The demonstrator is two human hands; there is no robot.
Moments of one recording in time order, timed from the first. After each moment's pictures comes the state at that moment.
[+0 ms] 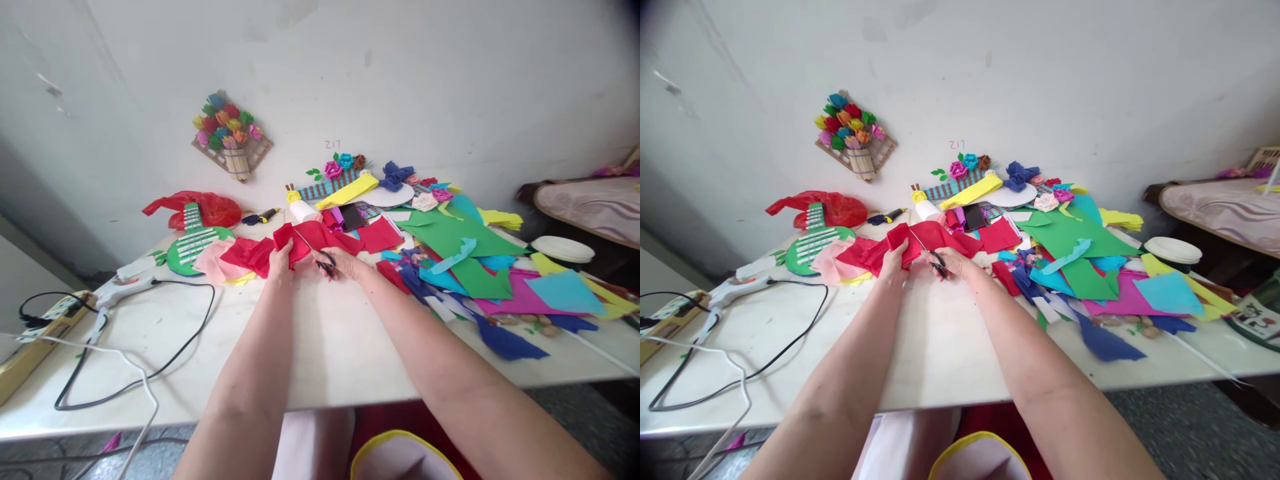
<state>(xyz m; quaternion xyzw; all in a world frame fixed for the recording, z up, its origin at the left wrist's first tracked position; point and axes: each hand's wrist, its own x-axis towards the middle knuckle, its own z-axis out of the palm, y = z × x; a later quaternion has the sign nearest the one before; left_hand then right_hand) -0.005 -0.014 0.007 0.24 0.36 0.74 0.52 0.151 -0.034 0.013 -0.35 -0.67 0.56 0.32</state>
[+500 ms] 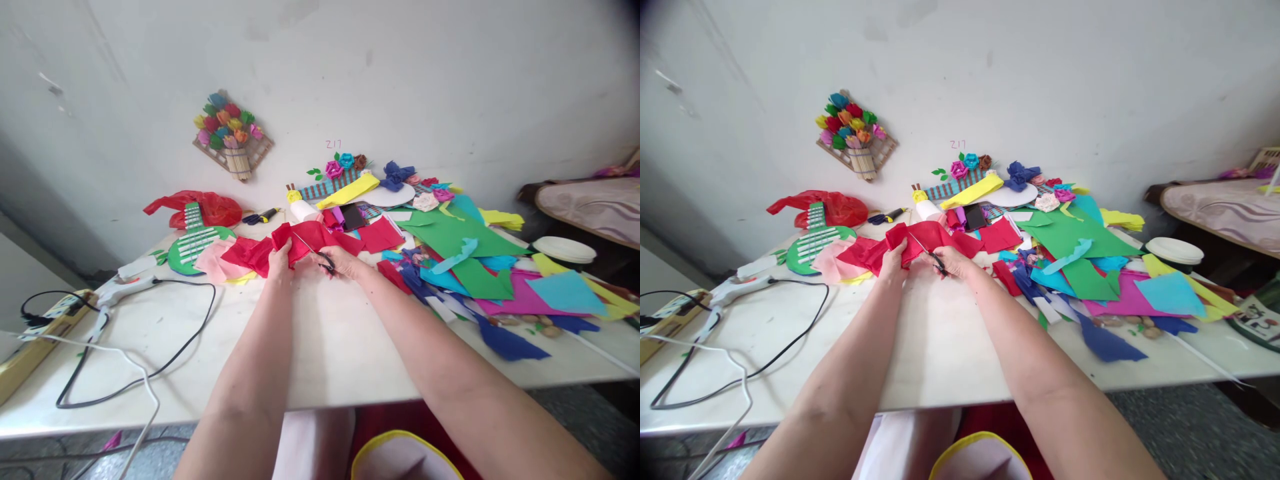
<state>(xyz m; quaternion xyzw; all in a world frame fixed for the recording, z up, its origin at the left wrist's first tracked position) -0.009 -0.010 0.004 0.23 0.36 0.74 0.52 0.146 -0.027 0.006 -0.37 -0.69 0.53 0.34</state>
